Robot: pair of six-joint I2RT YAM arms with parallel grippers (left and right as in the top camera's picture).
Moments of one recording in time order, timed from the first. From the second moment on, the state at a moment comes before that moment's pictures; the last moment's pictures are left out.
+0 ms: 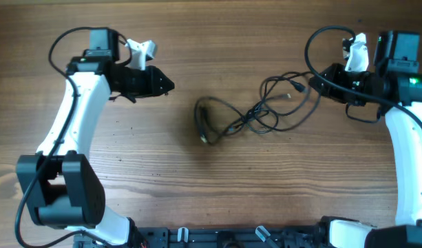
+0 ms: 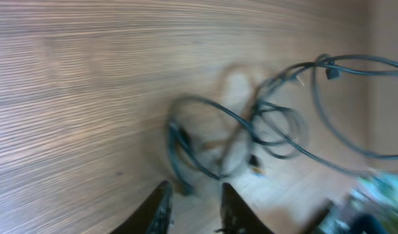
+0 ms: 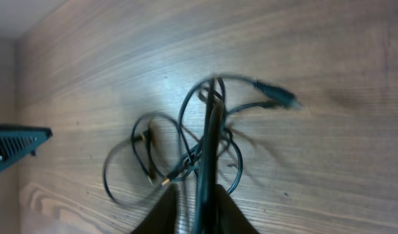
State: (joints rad) left arm -0.02 1.74 1.37 -0.86 0.64 -0.04; right arm -0.12 1.44 1.37 -1.01 -0.52 0.20
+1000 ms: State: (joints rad) left arm -0.68 2.05 1.37 -0.43 0.30 -0.46; right arm -0.15 1.57 1.37 -1.02 -0.18 0.38
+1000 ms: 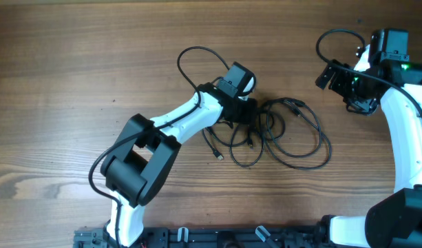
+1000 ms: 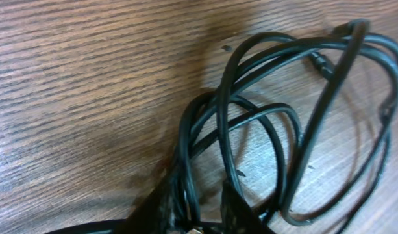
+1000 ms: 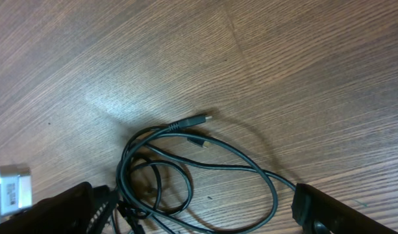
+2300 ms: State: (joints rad) left arm -0.46 1.59 1.46 -0.49 0.54 -0.53; right arm 0.18 1.57 1.37 -0.61 -0.74 0.37
